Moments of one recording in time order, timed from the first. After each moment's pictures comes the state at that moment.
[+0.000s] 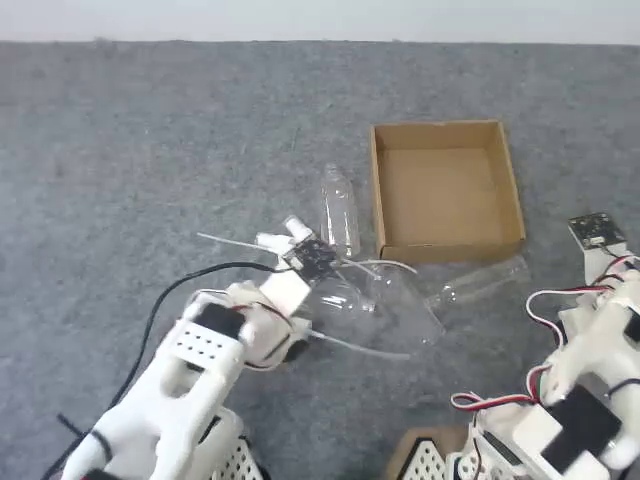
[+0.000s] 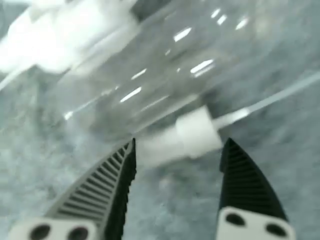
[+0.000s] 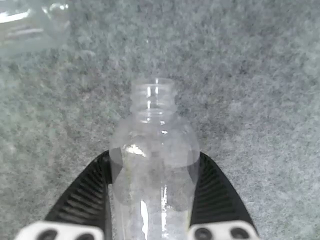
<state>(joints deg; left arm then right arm) 15.0 -39.3 76.0 49.8 -20.2 42.5 -9.4 42.1 54.2 55.5</state>
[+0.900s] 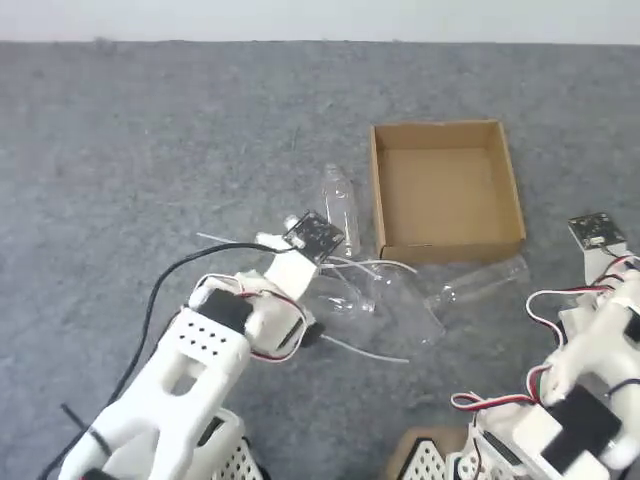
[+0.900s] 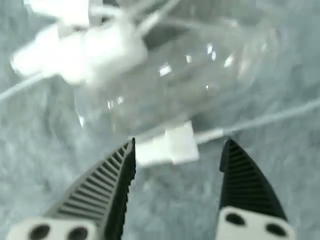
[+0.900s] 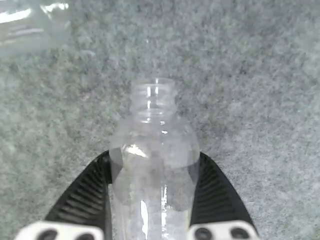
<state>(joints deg) 19.9 -39.9 66.9 57.5 -8.7 42.5 -9.4 42.1 54.2 55.5</state>
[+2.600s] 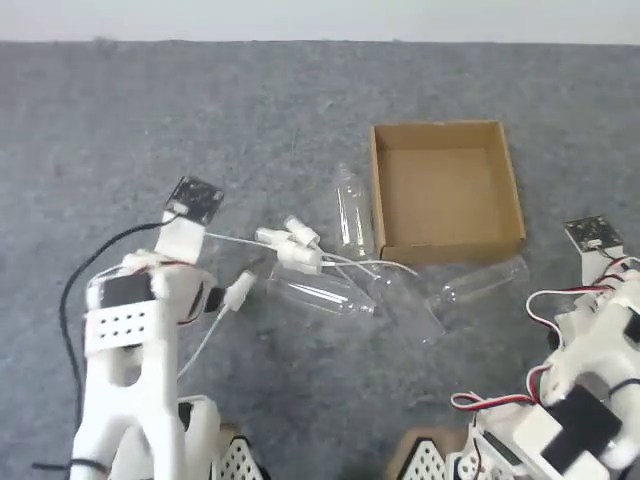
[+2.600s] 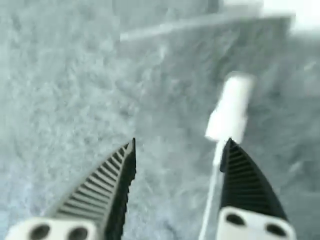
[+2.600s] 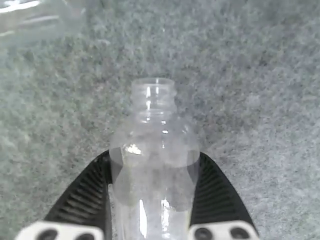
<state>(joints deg) -15.2 -40.0 60.7 60.9 -26.2 42.5 -9.5 42.1 57.3 55.5</state>
